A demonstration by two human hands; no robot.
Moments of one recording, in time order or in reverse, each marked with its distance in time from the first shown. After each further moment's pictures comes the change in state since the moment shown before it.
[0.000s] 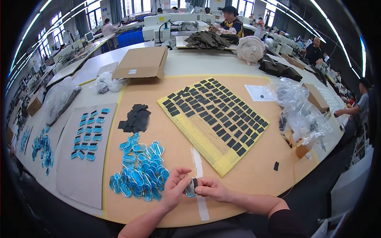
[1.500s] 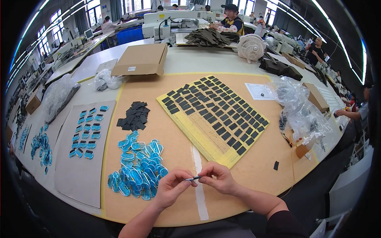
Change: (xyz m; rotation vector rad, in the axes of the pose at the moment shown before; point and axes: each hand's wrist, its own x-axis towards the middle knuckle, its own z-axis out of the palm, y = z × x) left_hand 0.001 0.008 -0.011 -0.005 -0.278 0.226; right_hand 0.005 -0.011 -0.022 -0.388 0.222 -0.386
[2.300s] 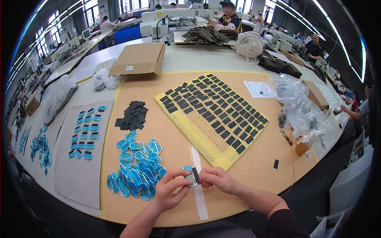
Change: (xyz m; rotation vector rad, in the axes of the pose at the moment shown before) left_hand -0.001 0.011 0.002 0.777 0.048 0.360; right_hand -0.001 -0.014 -0.008 0.325 -0.199 0.442
